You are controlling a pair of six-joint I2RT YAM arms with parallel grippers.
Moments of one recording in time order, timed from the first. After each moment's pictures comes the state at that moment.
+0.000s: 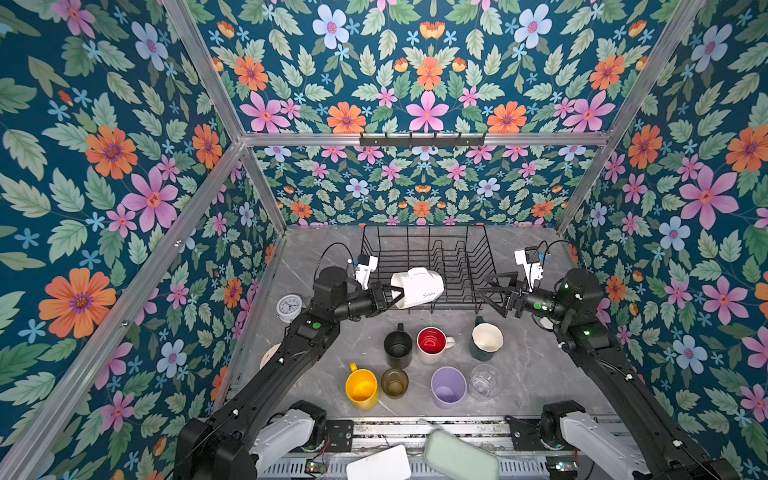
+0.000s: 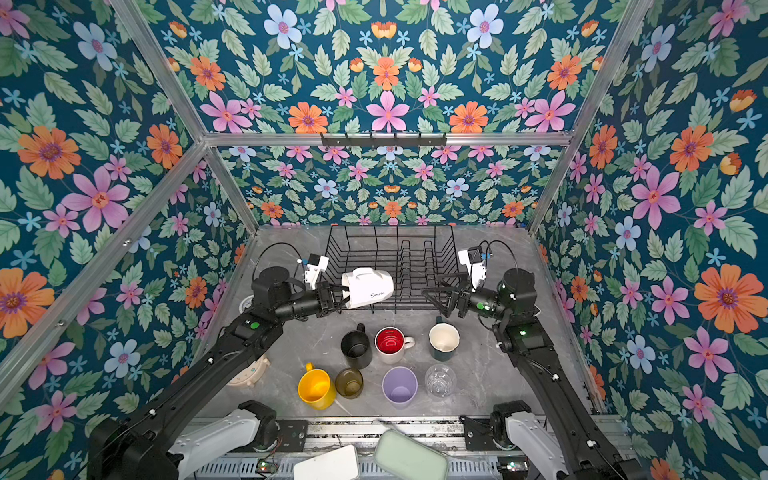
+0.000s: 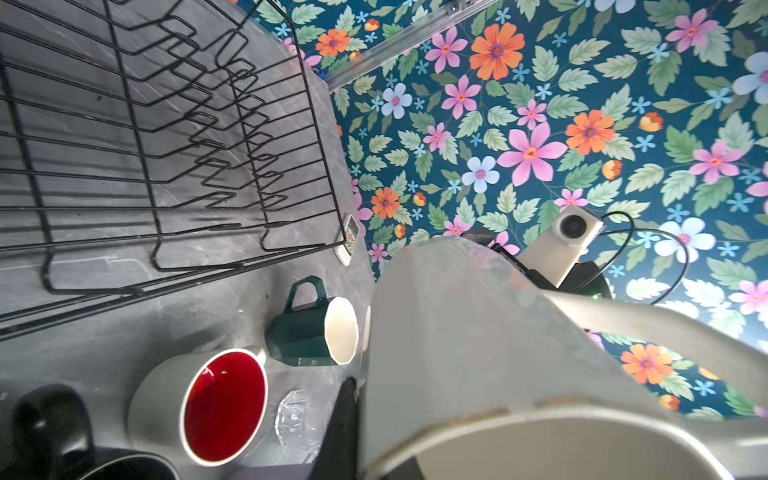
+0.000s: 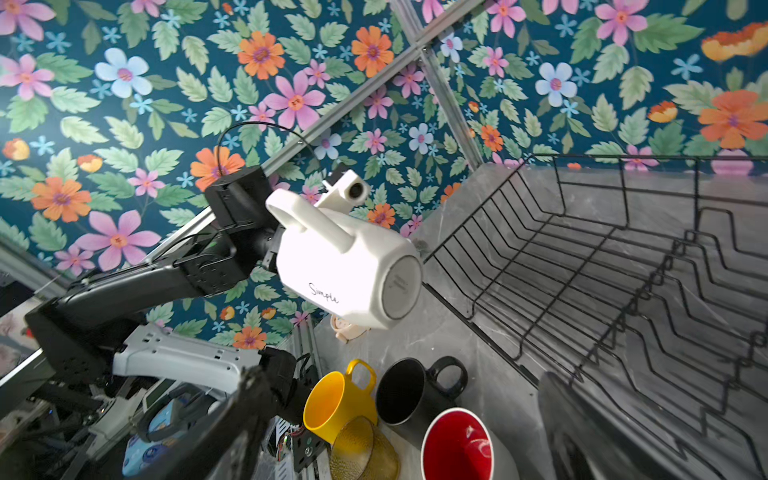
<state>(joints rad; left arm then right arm) -0.45 1.05 0.76 0.04 0.74 -0.99 0.19 0.91 0.74 0.11 -0.97 0.47</state>
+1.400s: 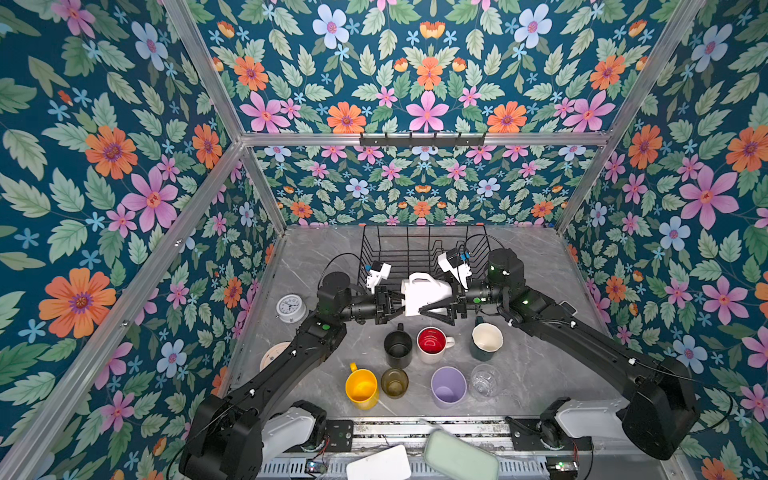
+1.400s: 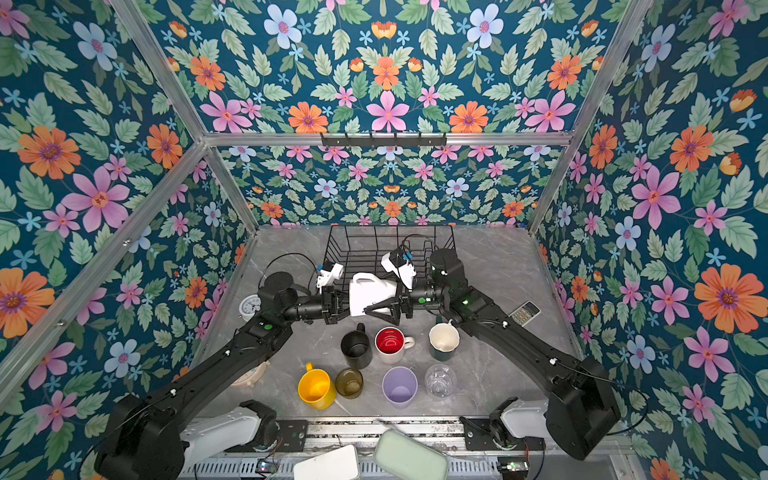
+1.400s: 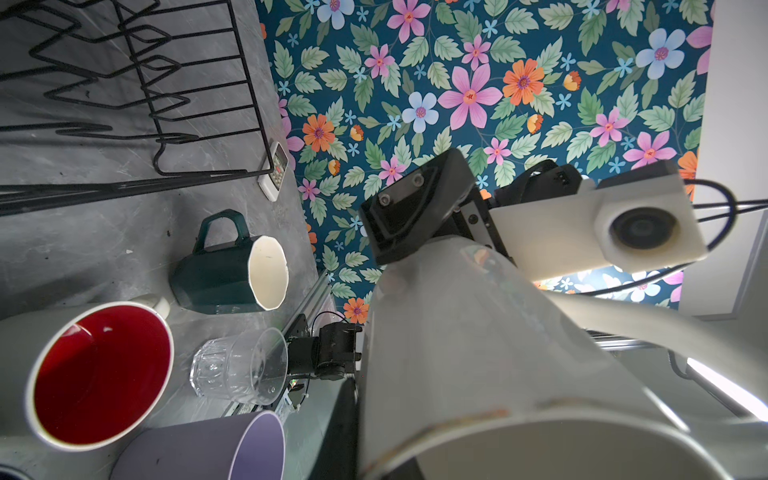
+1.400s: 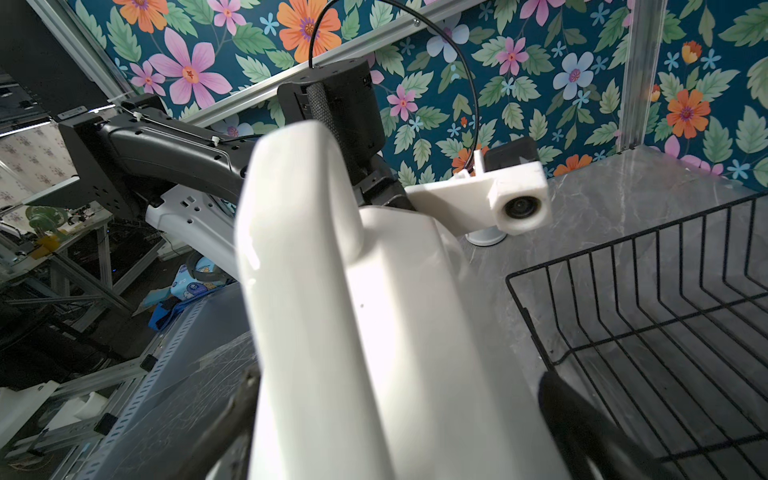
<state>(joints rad) -0.47 1.12 0.67 0.35 0.99 -1.25 0.59 1.33 1.00 0.10 -0.94 0.13</state>
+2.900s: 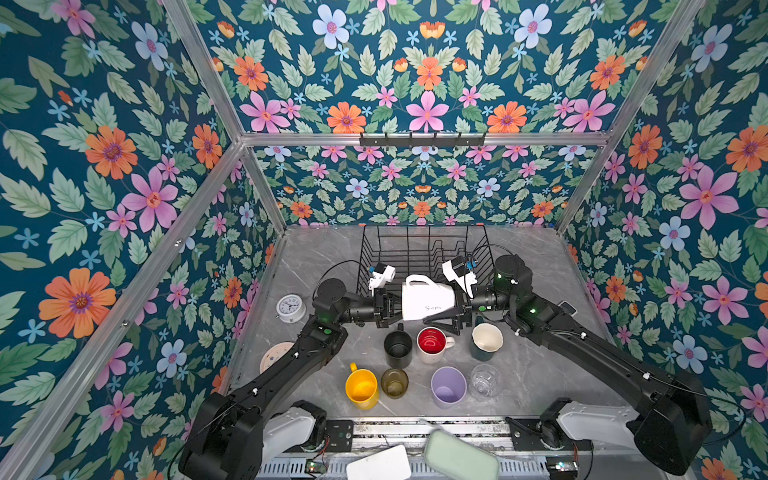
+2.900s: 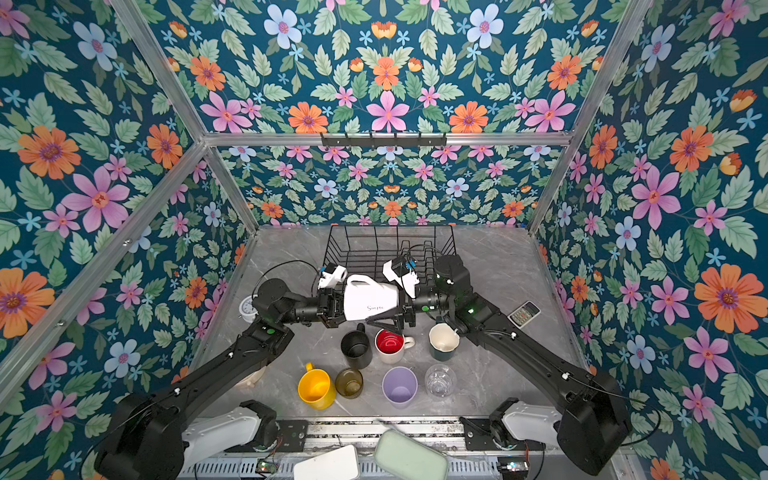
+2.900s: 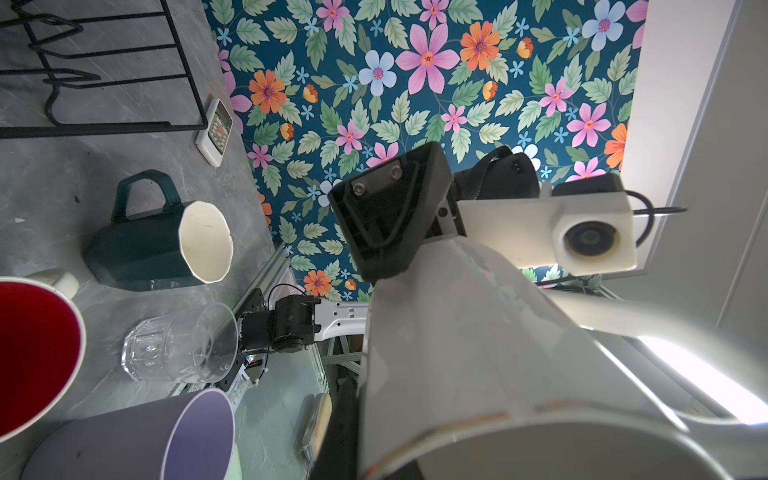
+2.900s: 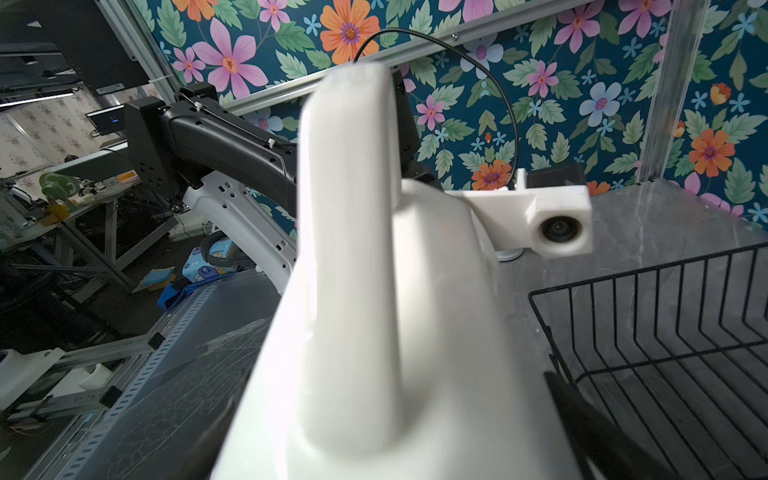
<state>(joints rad) -0.47 1.13 0.61 0.62 1.08 -1.47 0.62 1.24 0.96 0.11 -0.97 0.09</state>
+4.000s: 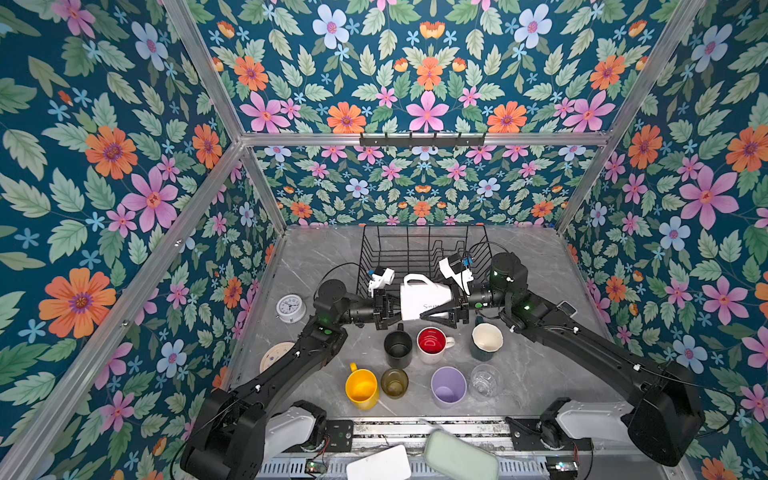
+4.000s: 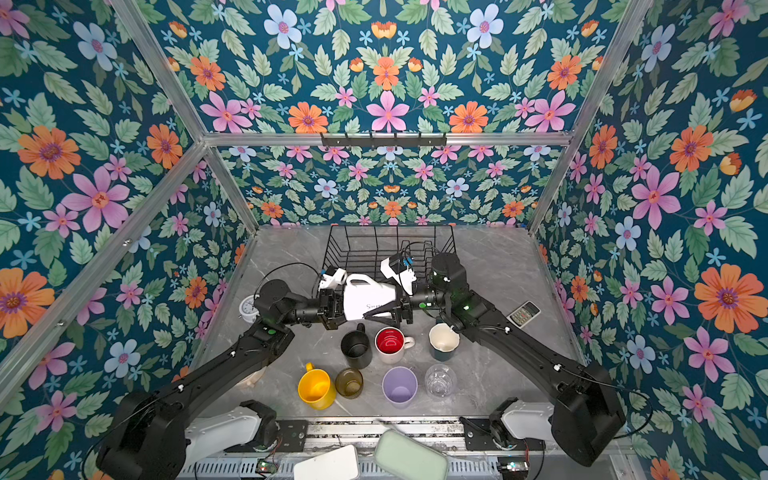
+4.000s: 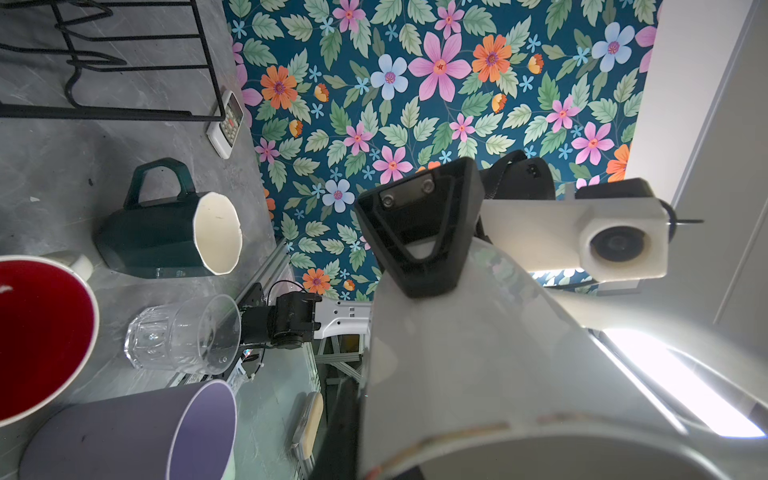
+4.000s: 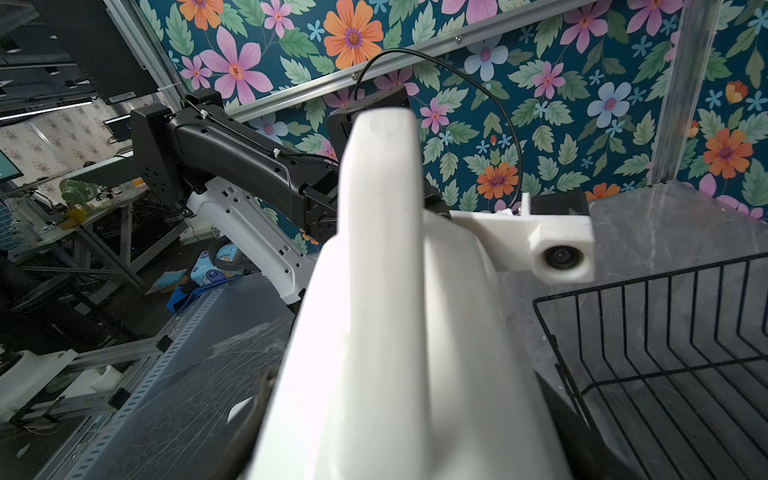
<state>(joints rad) -0.47 1.15 0.59 0.63 1.09 -1.51 0.62 1.28 0.97 0.17 -0.98 0.13</state>
